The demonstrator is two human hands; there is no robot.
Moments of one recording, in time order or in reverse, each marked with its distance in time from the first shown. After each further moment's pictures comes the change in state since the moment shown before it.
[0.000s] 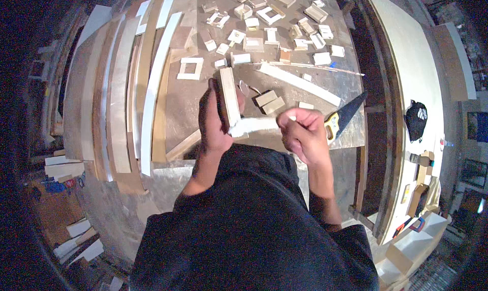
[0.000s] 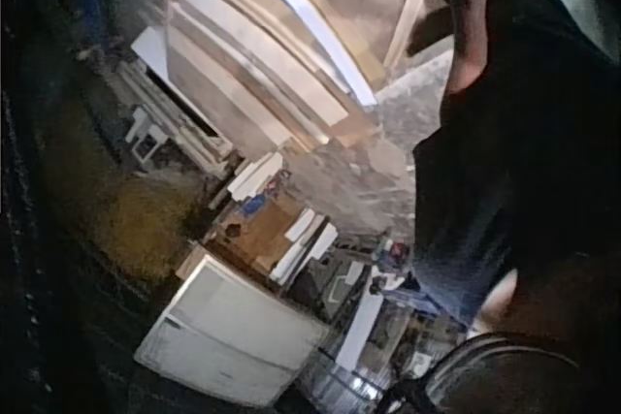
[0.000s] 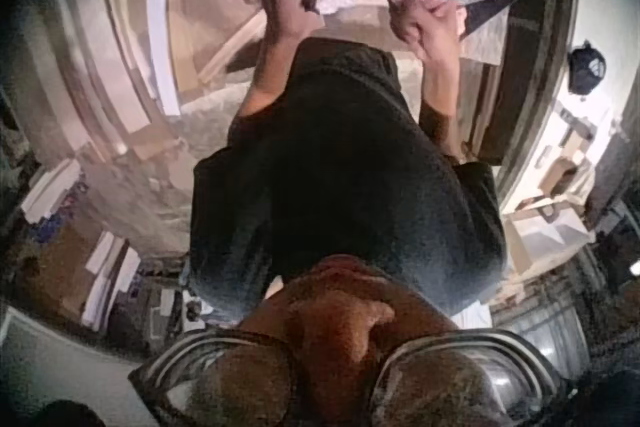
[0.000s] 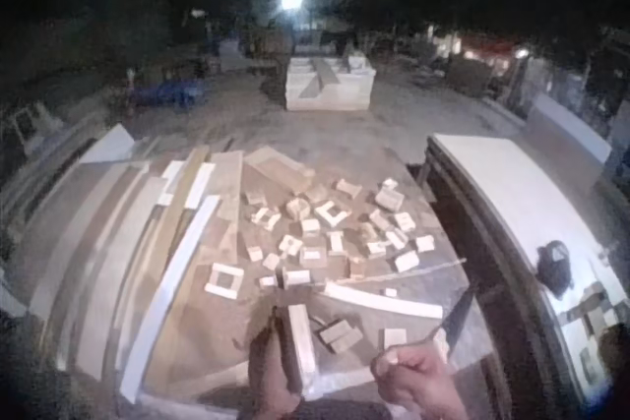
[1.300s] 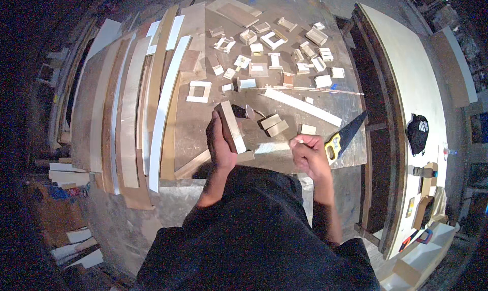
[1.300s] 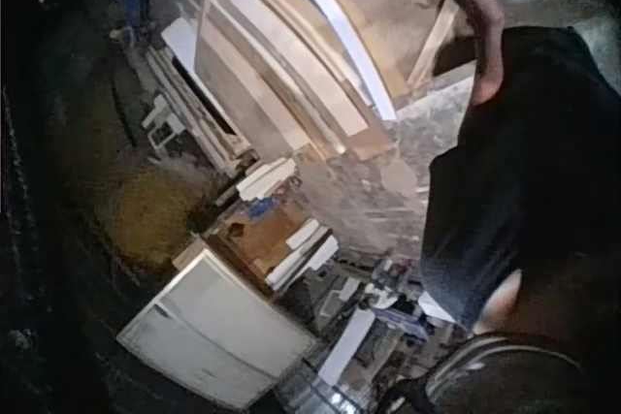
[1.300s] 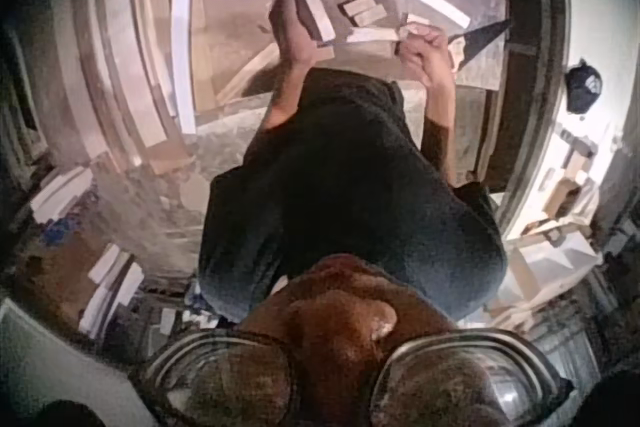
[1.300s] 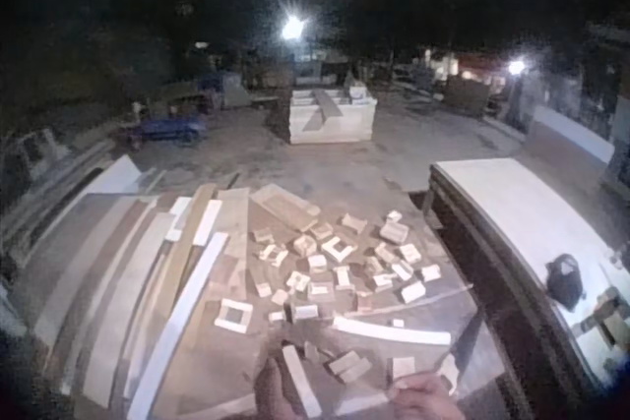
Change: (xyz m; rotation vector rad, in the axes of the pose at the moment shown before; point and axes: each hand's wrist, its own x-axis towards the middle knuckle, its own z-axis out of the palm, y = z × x) left_hand 0.001 0.012 -0.006 -0.449 0.173 -0.253; right_hand 0.003 0.026 -0.048 -0.012 0.049 0.125
